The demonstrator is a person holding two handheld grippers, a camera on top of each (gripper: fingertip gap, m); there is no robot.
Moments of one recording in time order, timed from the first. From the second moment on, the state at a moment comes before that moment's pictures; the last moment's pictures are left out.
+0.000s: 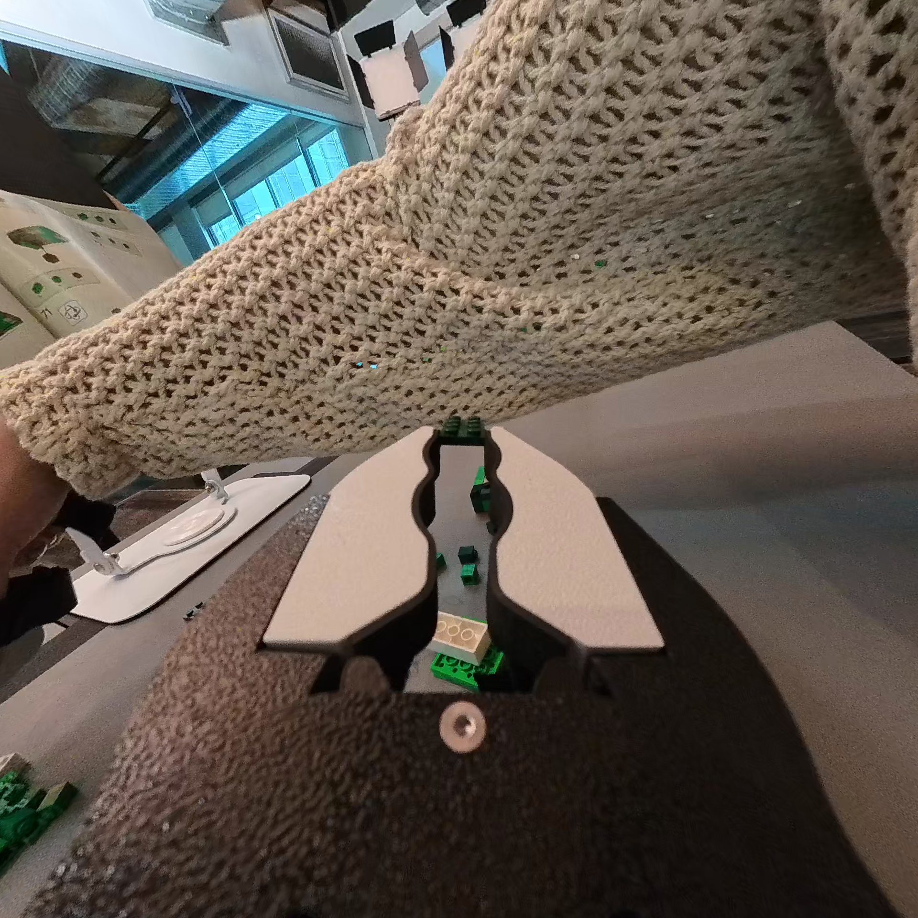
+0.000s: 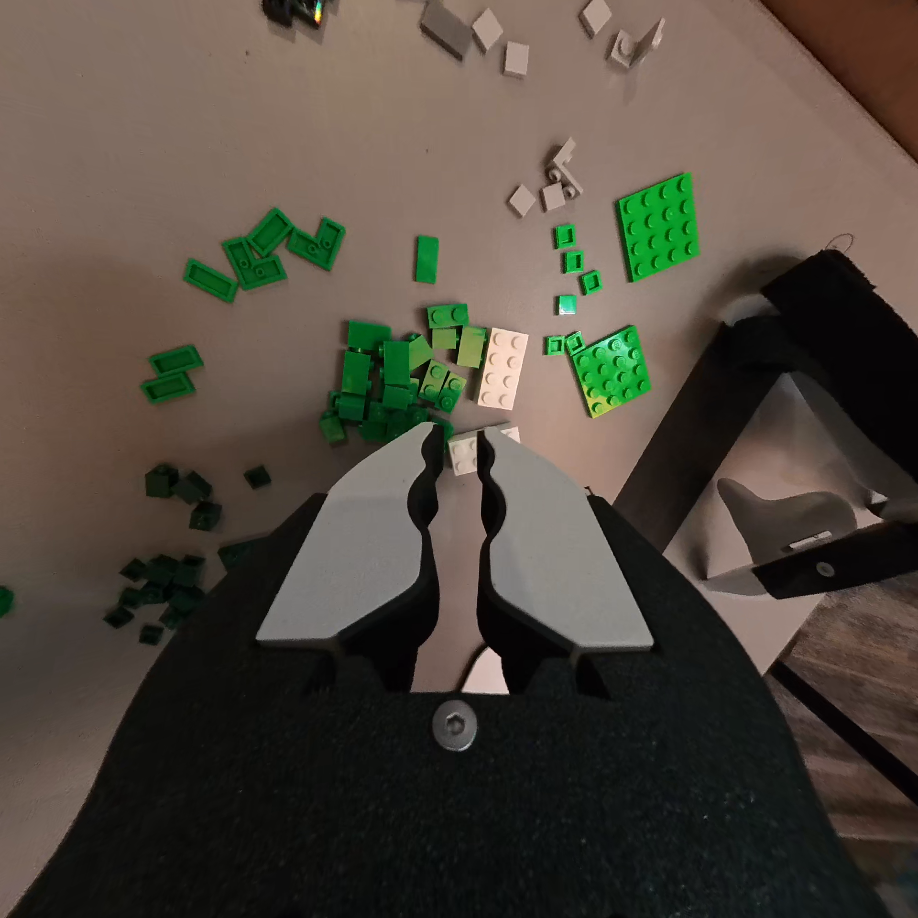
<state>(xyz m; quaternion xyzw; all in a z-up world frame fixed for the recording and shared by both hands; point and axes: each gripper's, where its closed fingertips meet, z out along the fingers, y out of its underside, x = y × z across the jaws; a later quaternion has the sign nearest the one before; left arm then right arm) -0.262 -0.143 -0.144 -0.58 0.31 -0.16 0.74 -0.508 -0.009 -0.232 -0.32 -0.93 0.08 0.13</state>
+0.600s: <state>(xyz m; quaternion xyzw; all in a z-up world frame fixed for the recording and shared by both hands) -0.264 -0.142 -0.145 -0.58 0.31 -0.16 0.74 -0.497 0.000 -0.227 -0.34 -0.93 0.07 0.15</state>
